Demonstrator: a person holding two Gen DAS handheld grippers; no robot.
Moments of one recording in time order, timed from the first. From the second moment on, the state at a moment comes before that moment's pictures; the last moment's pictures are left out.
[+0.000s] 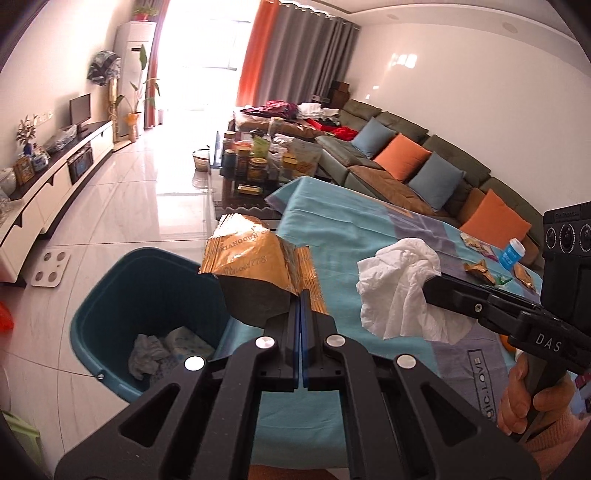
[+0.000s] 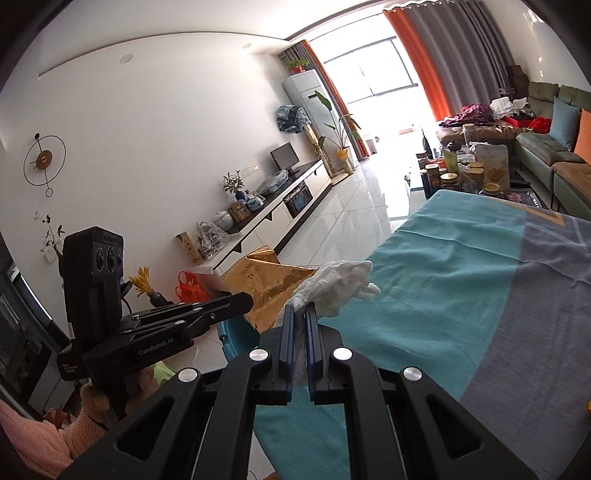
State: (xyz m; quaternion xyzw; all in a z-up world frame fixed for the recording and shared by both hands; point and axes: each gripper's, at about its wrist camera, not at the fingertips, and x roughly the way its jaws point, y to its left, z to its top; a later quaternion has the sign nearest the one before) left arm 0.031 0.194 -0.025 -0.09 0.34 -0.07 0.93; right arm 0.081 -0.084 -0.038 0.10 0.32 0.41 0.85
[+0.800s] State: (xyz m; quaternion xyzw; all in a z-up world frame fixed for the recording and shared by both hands) left arm 0.026 0.312 -0.064 -0.14 0.36 0.03 0.92; right arm 0.110 0.036 -0.060 0.04 0.38 0.46 0.80
